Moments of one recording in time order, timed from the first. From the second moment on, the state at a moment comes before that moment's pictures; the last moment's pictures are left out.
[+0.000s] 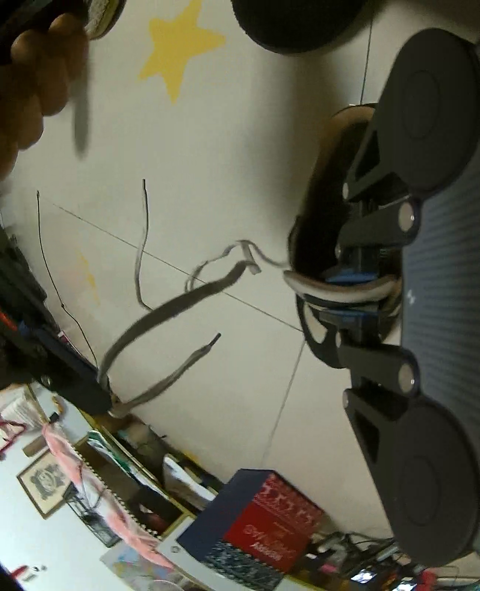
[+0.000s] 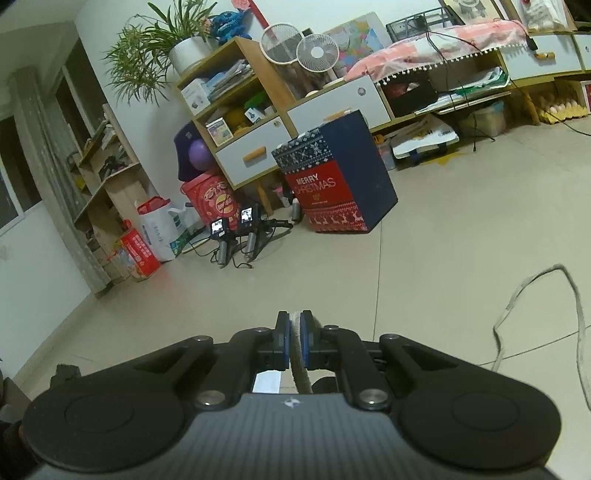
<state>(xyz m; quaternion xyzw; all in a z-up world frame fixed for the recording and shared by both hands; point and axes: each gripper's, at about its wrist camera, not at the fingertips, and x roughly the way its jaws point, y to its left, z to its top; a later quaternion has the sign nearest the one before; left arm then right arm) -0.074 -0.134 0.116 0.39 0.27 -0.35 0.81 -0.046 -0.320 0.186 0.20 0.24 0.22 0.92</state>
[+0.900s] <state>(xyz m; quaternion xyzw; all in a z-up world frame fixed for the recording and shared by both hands) -0.052 -0.123 0.158 0.30 0.24 -0.32 0.86 -0.041 -0.305 0.195 0.15 0.27 0.34 0.89</state>
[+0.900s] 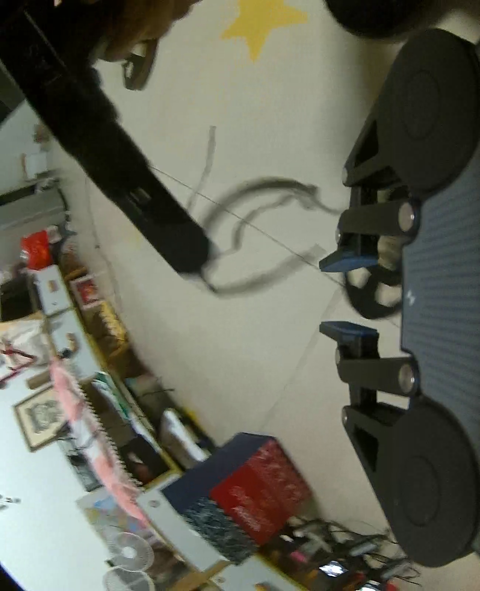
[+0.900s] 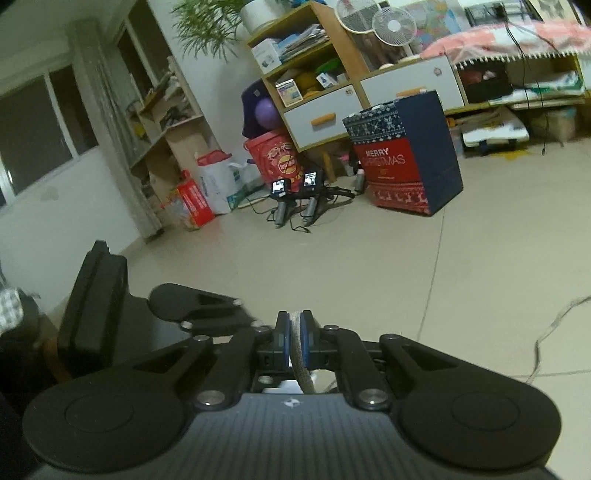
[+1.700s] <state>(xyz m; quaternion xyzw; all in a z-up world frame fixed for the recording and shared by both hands) -0.003 -0.077 0.169 0.16 0.30 -0.21 0.92 -0.020 -0.298 0.178 0.12 0.29 0.25 0.92</state>
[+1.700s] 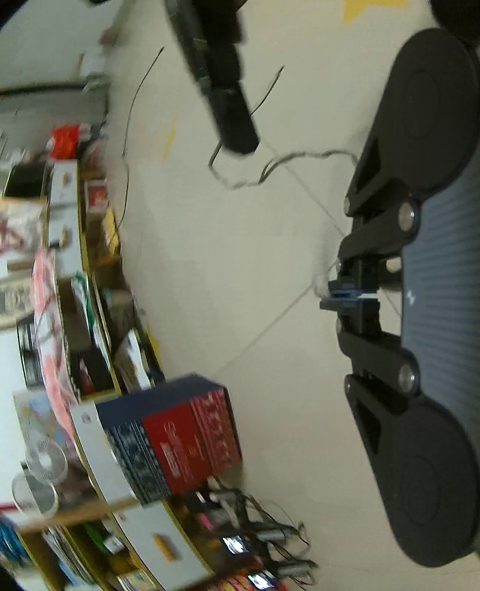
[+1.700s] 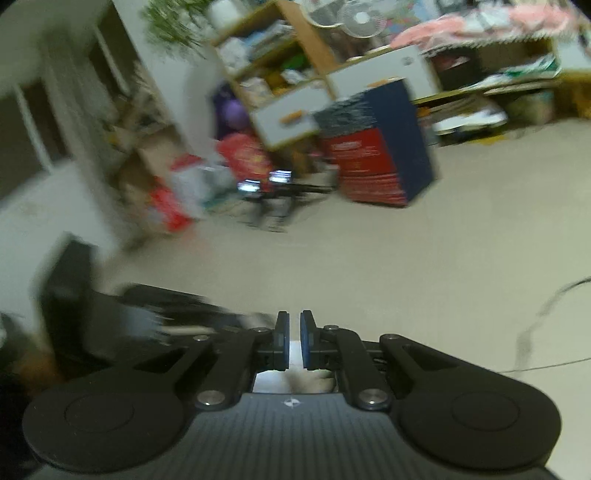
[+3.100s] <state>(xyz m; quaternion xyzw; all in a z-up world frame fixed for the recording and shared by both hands) 0.025 -0.013 0.139 -0.12 0.41 -0.17 0.89 0.026 -0.258 0.113 -0.06 0.32 0.13 0.94</state>
